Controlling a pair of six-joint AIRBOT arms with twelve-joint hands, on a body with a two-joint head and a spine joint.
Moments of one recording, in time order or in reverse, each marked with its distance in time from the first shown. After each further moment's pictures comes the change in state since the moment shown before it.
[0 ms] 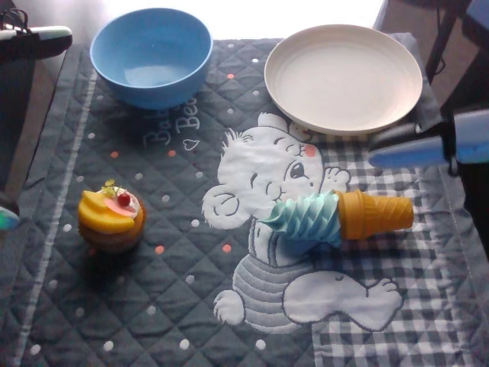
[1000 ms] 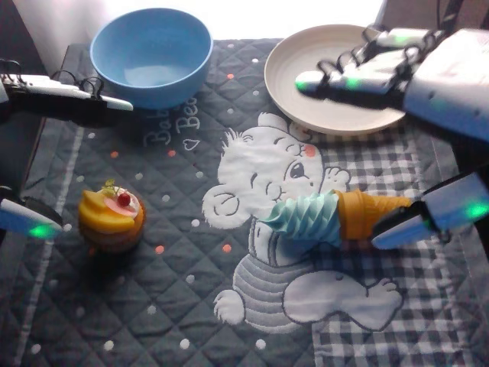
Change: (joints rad) left arm -0.182 -0.095 0.076 0.318 0.307 -0.216; right arm -0.001 -0.103 0.063 -0.159 -0.299 0.127
